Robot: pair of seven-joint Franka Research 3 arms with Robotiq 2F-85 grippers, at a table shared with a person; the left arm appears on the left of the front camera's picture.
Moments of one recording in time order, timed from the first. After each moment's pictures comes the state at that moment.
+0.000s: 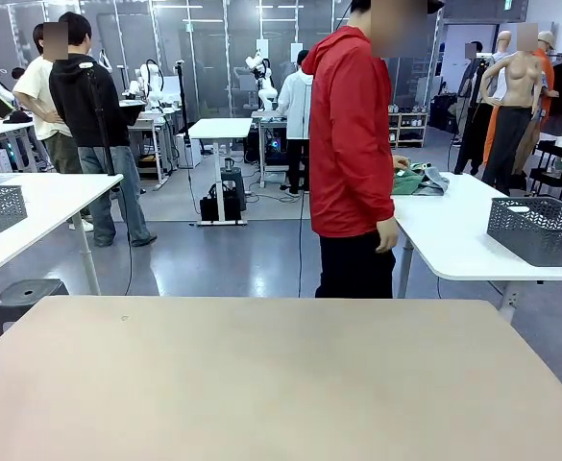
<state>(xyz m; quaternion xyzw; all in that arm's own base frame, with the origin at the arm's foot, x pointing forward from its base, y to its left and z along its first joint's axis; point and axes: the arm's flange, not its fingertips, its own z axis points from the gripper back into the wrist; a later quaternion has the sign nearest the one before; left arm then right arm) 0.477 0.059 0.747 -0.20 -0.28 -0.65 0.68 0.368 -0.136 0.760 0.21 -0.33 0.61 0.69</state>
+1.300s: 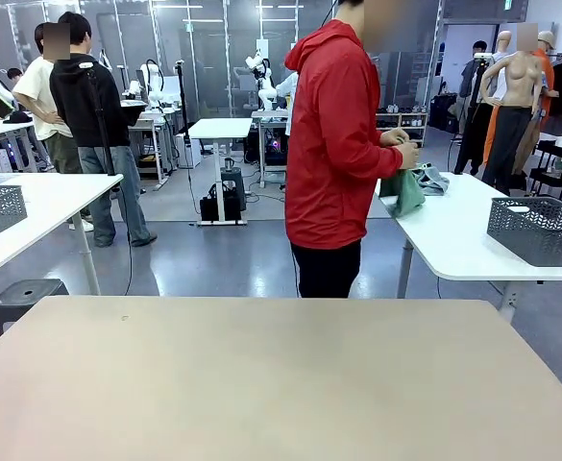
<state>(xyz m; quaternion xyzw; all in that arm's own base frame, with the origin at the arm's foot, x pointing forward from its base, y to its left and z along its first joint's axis) 0.477 0.059 0.747 -0.20 -0.28 -0.65 0.68 0.378 -0.131 0.756 0.22 -0.32 0.62 0.68</state>
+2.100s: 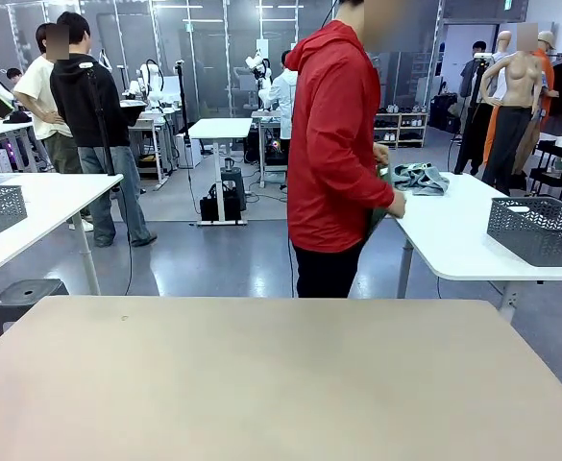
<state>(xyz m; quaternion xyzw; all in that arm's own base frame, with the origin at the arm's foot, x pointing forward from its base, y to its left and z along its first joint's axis) 0.477 0.059 0.747 -0.20 -0.28 -0.65 0.68 0.378 -0.131 0.756 0.22 -0.32 0.62 0.68</state>
